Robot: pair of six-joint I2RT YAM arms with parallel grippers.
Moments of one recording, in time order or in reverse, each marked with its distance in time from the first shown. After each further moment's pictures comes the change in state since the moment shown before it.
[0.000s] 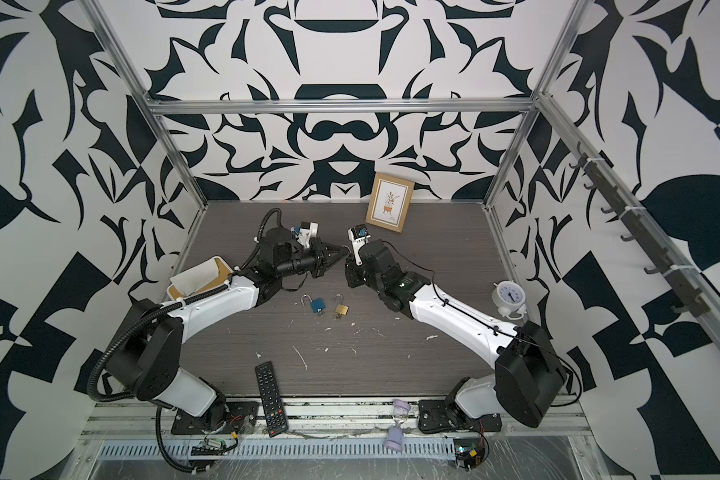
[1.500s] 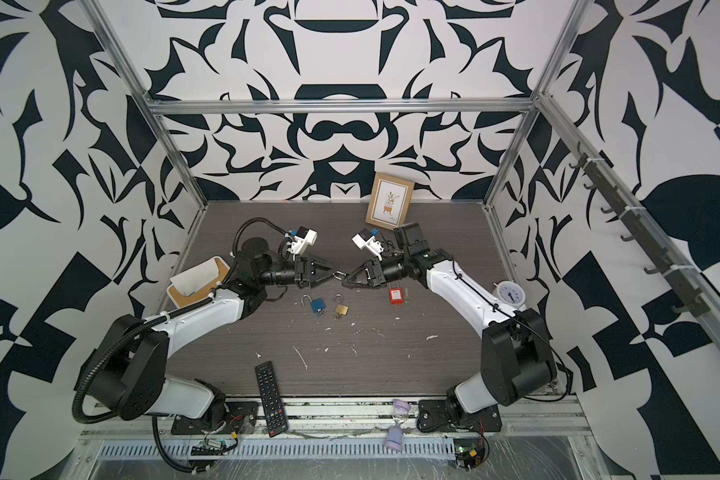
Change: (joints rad) left arm 0.072 -0.116 -0.177 0.200 0.449 0.187; right arm -0.320 0.101 0.100 -0.286 -1.407 0.073
